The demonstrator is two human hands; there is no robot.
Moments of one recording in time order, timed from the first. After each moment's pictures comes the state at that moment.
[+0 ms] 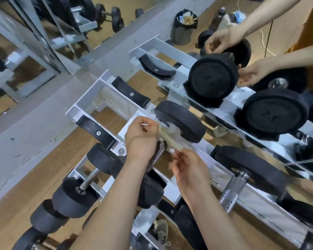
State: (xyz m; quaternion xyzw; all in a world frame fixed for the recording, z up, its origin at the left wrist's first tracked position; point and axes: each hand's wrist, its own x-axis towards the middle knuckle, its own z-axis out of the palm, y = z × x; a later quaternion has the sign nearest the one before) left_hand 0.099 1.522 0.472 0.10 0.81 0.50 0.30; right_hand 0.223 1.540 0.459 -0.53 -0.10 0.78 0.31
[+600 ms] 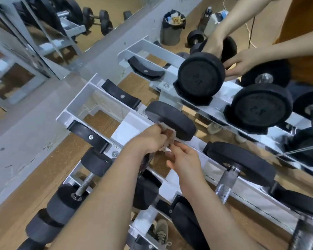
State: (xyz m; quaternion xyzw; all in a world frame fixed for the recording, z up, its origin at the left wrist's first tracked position) left_hand 0.095 1.558 0.452 0.37 0.78 0.16 0.48; right_hand 0.223 1.549 0.467 -0.59 -0.38 0.69 0.20
